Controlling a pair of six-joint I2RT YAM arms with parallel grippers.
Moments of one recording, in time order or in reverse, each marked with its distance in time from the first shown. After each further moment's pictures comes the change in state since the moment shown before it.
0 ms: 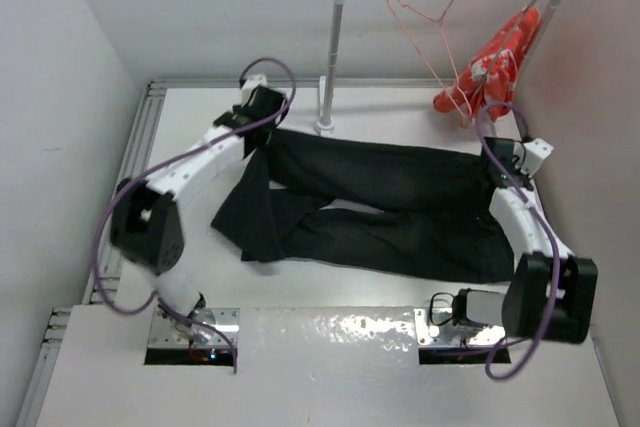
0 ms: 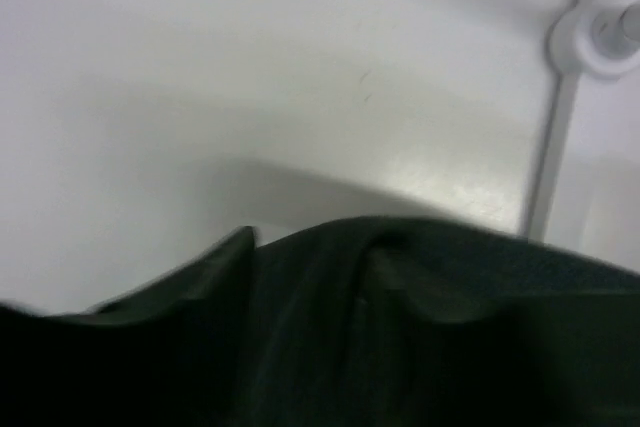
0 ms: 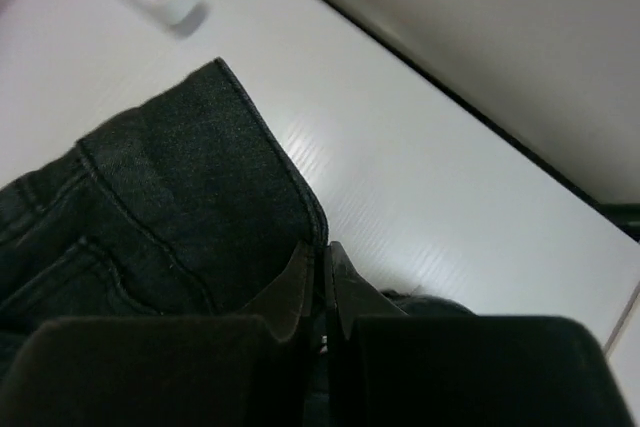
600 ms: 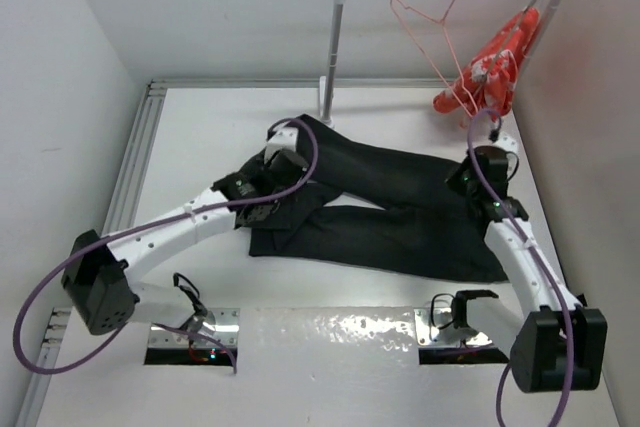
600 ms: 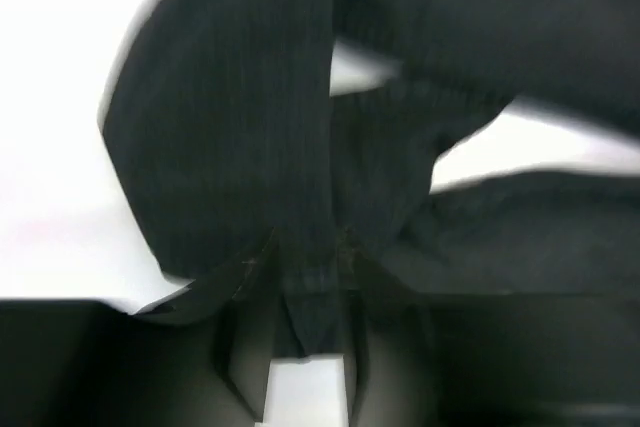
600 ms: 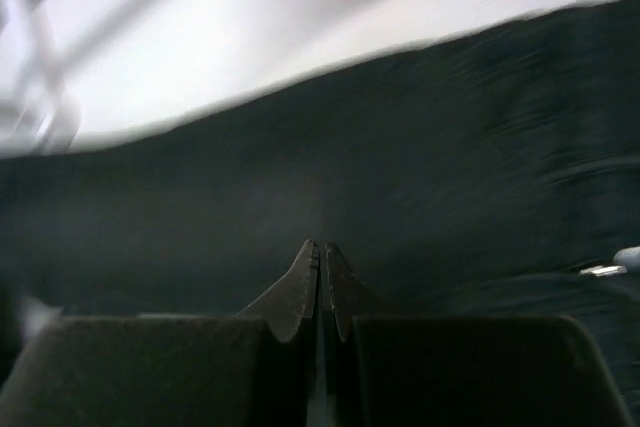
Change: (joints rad) left arm -0.327 -0.271 -0.229 0.016 -0.039 -0.003; right arm 0.071 -0.186 -0.097 0.197 -0.523 0.035
